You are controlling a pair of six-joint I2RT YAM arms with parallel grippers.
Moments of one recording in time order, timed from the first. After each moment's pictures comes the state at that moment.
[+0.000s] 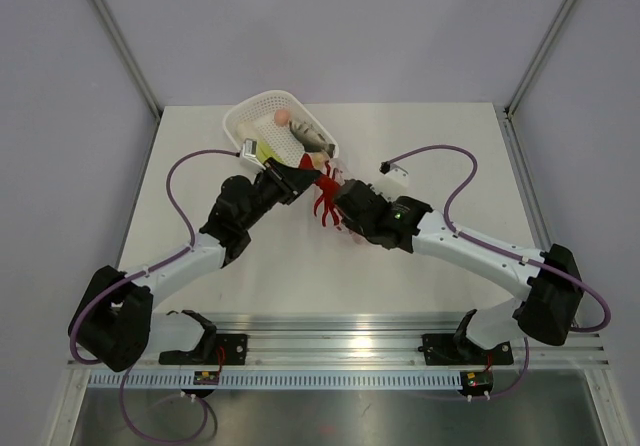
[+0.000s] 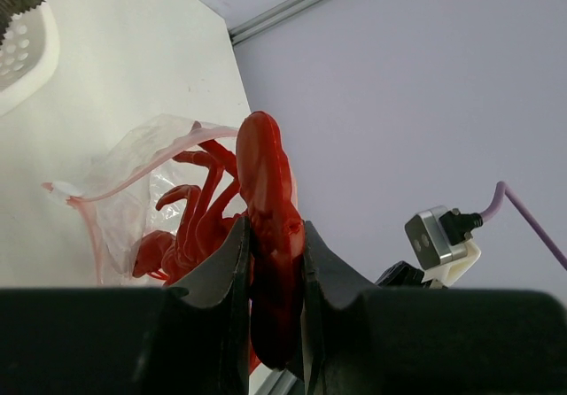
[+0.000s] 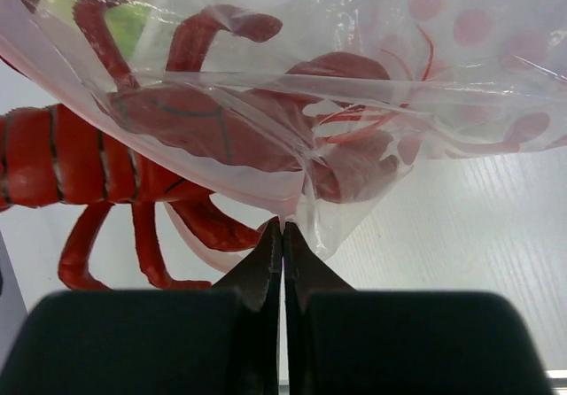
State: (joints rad) left arm -0.54 1.26 0.64 0.62 0.16 -1.10; right arm 0.95 1.44 1.23 -0.71 0.58 1.29
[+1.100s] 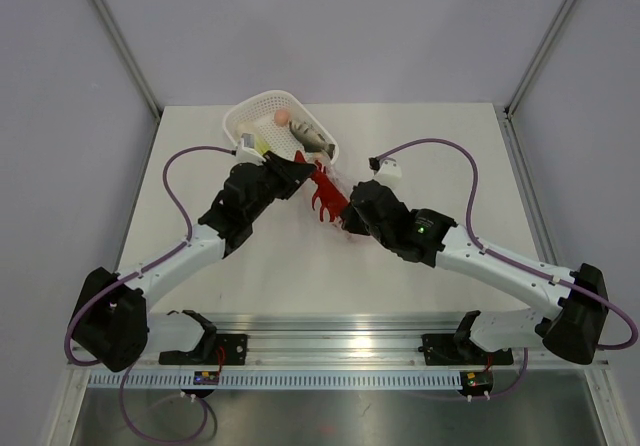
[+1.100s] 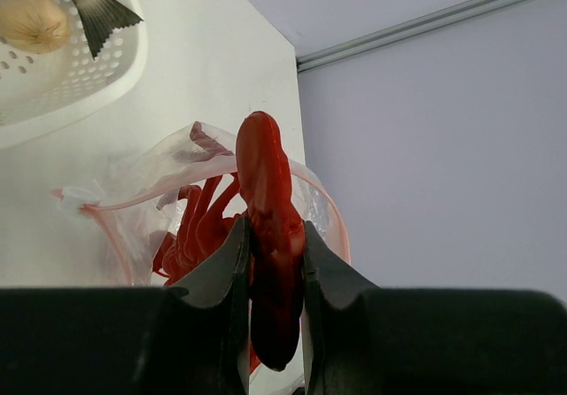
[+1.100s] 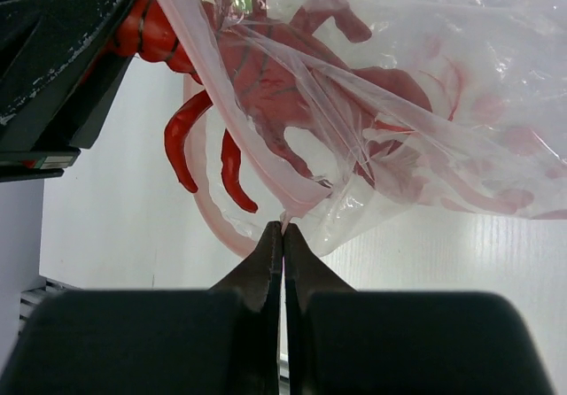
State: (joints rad) left arm -0.56 1.26 0.78 0.32 -0.02 -1.13; right arm 0.96 1.27 1.09 -0.44 0.44 0.91
